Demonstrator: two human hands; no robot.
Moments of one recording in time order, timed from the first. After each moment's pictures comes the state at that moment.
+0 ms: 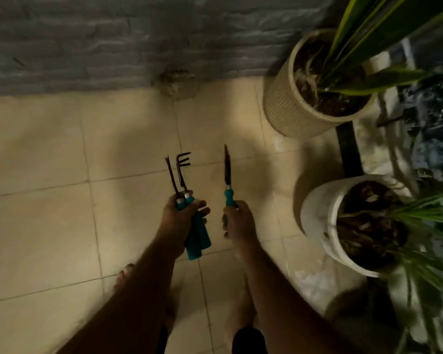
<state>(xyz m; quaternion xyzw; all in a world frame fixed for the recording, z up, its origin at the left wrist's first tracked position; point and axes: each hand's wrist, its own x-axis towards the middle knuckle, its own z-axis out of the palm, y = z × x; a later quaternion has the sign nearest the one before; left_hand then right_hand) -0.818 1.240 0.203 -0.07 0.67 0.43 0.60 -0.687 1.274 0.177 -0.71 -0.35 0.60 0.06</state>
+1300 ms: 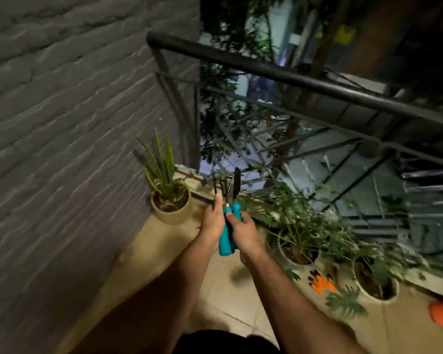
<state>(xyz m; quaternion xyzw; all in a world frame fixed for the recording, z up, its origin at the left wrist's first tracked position) -0.692 1.204 0.818 0.39 0.53 0.21 0.72 -0.650 1.138 0.829 -0.69 -0.09 0.43 0.57</state>
